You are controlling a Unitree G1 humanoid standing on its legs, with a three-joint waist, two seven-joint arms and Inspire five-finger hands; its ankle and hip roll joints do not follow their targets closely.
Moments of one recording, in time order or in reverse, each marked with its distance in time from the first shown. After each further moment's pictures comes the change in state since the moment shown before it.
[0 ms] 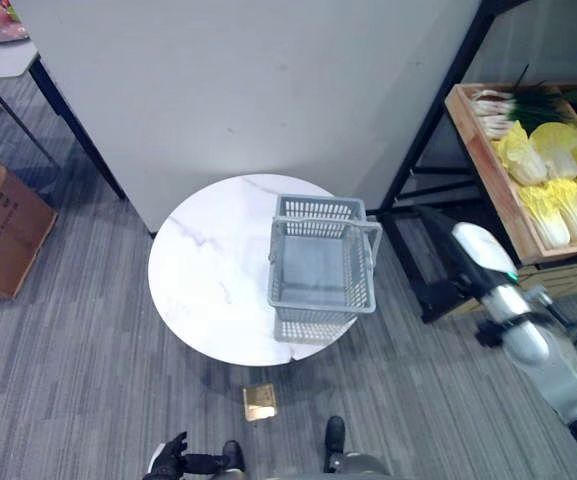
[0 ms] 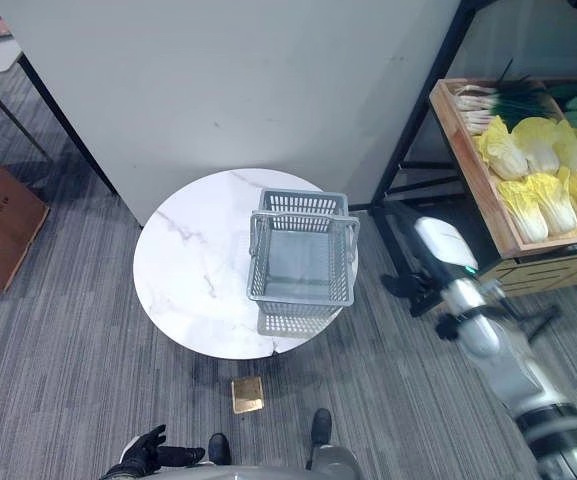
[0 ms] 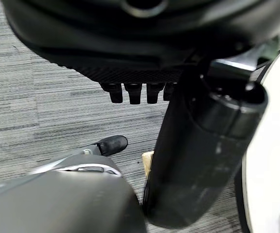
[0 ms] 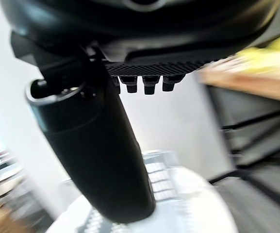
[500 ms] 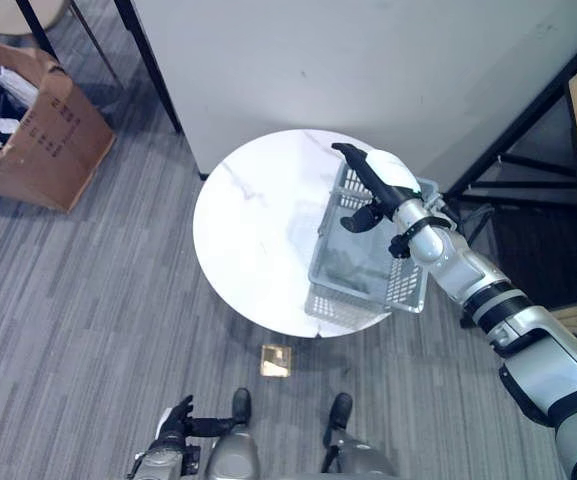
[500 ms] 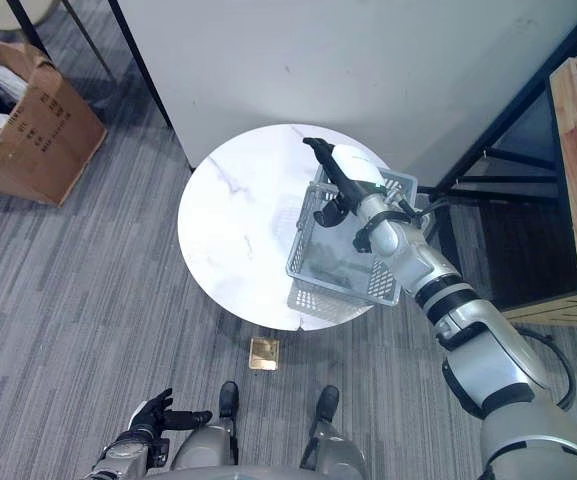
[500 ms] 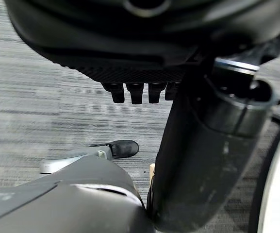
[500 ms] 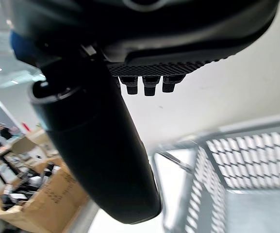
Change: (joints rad) left arm -0.096 0.016 -0.032 -0.006 -0.081 -0.010 0.022; right arm -0.574 0.265 0.296 0.569 0.060 0.086 -0.030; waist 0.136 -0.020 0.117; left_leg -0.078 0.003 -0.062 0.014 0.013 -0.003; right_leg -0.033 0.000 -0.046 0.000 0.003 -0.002
